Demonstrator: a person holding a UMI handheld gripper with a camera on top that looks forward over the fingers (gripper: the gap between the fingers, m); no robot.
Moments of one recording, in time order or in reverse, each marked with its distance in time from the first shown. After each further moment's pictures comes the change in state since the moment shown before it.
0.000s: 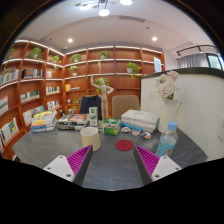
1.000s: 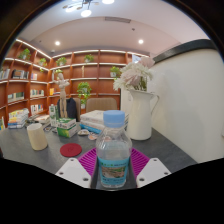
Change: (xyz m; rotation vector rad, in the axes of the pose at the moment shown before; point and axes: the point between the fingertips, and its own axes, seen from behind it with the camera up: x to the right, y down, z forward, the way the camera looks) arm 0.208 0.032 0.101 0.088 0.131 -0.004
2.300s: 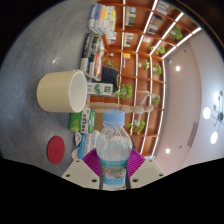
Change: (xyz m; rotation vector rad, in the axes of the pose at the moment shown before) arm -0.184 -0.108 0.064 0.097 0.154 -1.628
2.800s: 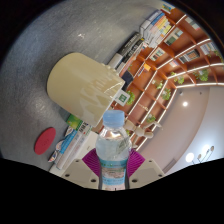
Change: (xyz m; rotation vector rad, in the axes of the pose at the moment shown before) arm -0.002 -0.039 0.022 -0.028 0.099 -0.492
